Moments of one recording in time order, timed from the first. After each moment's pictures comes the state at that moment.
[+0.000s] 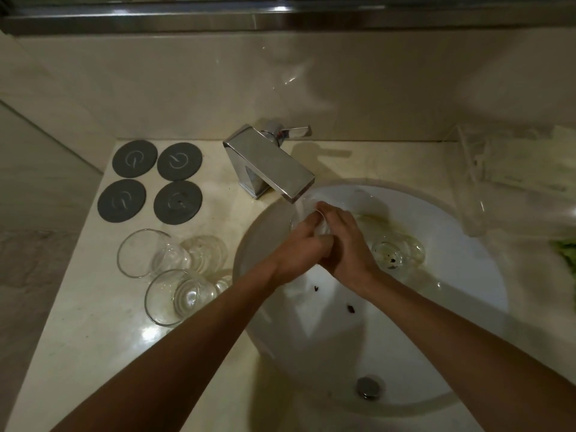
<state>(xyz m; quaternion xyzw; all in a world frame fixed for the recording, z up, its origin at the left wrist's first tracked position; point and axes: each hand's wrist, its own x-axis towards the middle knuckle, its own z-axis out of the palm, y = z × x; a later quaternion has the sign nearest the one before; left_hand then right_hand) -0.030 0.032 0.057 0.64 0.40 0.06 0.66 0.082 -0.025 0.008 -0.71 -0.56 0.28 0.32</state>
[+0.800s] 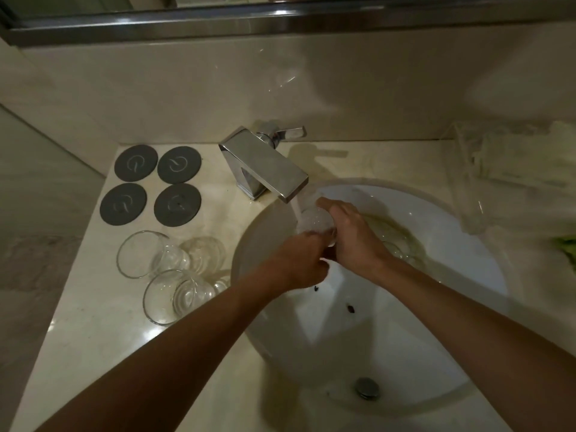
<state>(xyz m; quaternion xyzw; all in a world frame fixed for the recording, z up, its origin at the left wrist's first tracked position) -0.028 0.029 0.033 0.86 0.32 -0.05 0.40 0.109 -0.017 0.014 -0.70 -0.61 0.27 0.25</state>
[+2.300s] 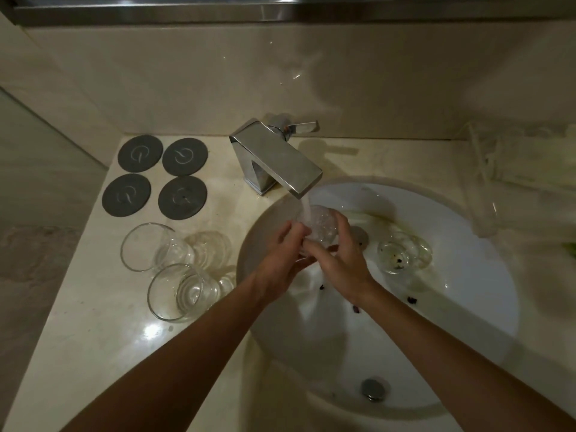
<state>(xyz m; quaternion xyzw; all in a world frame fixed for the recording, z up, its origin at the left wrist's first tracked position) -0.055 0.027 0.011 0.36 0.47 0.22 0.77 0.054 -0.037 0.016 -0.69 -0.37 0.44 0.45</state>
